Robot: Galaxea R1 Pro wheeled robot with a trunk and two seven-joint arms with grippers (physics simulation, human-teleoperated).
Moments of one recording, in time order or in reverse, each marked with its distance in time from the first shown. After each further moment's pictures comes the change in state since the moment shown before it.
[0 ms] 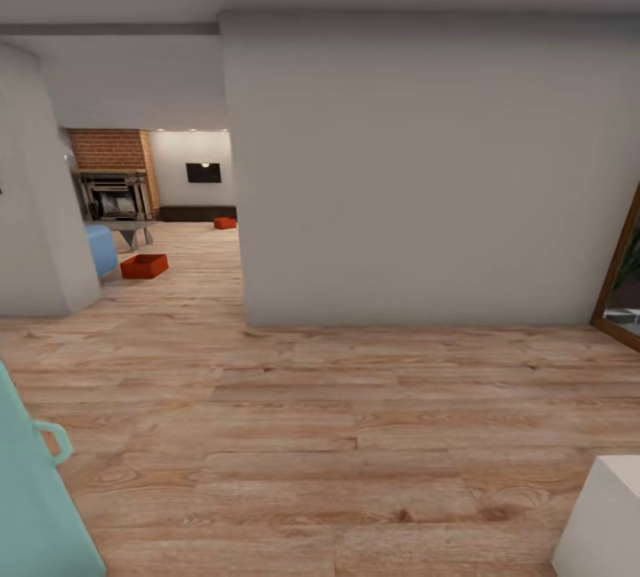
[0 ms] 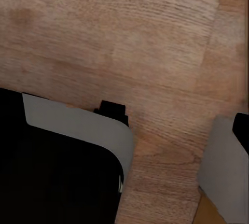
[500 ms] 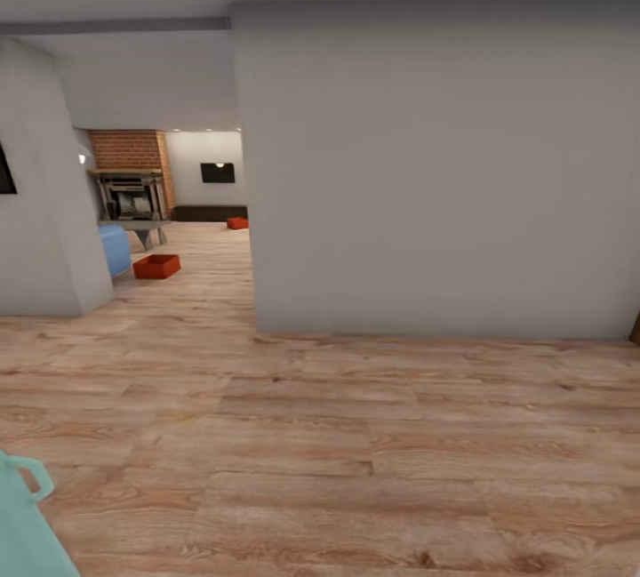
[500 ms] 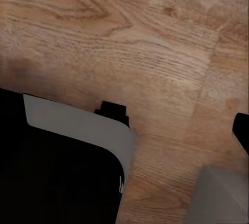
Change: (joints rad) left arm 0.000 0.002 0.000 0.000 0.000 0.000 0.000; right arm 0.000 0.000 0.001 0.000 -0.003 -0.003 0.003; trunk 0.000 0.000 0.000
